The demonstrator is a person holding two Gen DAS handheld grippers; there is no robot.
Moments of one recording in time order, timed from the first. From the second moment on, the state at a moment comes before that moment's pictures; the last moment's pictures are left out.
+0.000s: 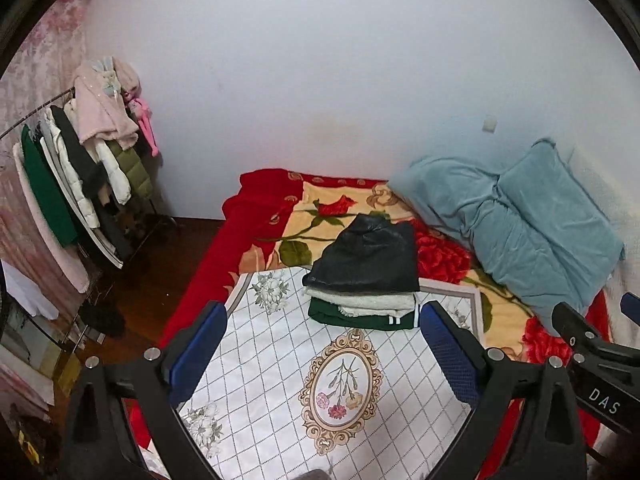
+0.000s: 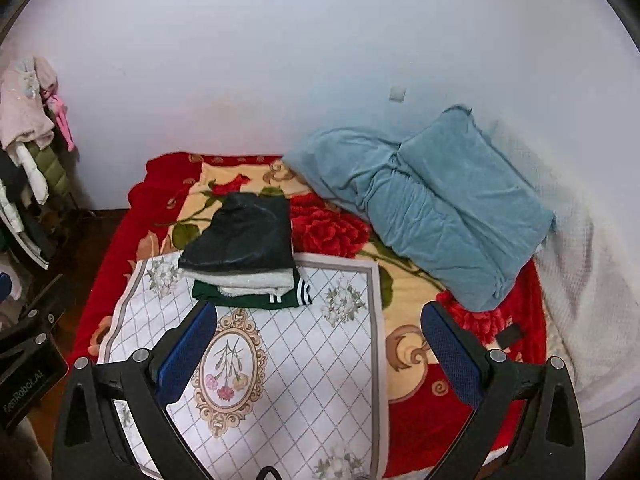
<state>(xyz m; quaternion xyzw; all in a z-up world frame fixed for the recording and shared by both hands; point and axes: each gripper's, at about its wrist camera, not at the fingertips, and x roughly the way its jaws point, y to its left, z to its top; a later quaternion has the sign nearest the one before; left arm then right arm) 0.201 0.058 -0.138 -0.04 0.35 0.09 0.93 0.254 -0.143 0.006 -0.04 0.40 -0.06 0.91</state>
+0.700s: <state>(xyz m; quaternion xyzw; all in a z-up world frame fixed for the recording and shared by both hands) 0.117 0.070 -0.090 -0.05 0.31 0.09 0.95 0.153 -0.128 0.090 -0.05 0.34 -0.05 0.94</state>
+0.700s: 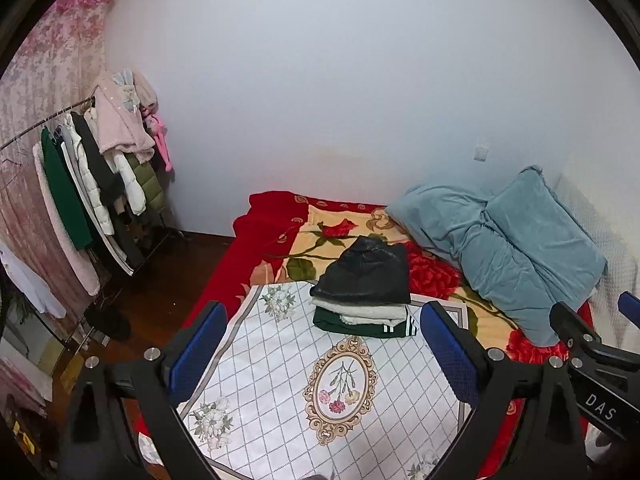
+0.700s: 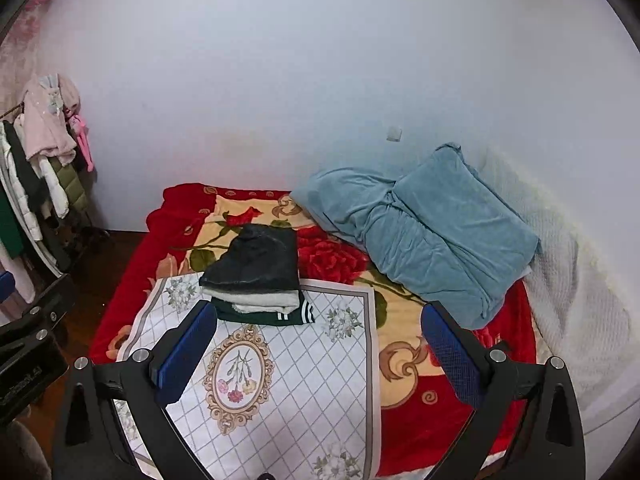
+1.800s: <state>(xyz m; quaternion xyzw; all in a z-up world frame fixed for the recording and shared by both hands) 0.076 0.063 -0.080 -0.04 0.30 0.08 0.95 0.098 -0.136 0.113 -0.04 0.33 -0.04 0.94</state>
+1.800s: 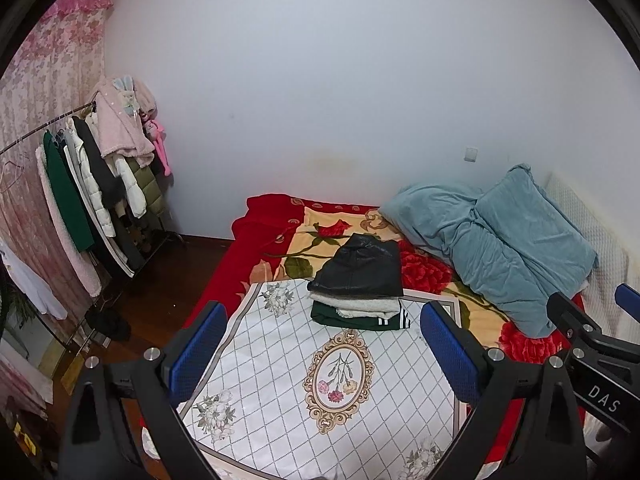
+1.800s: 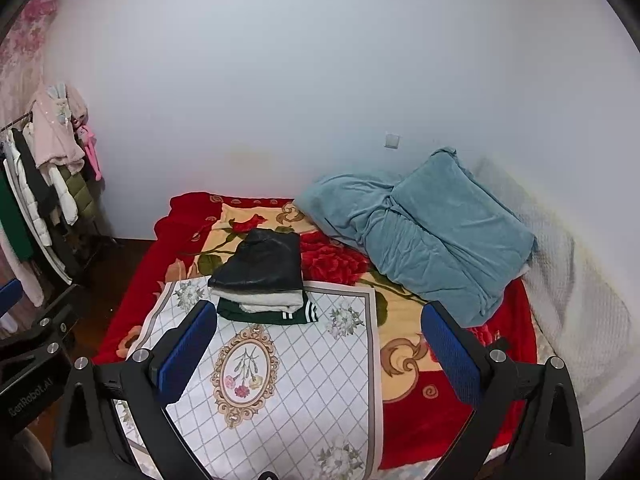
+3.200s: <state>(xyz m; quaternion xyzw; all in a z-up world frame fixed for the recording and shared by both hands) 0.056 0.067 -0.076 -0.05 0.31 0.08 0.95 0.085 -0.133 0.112 -0.04 0.33 -0.04 0.94</state>
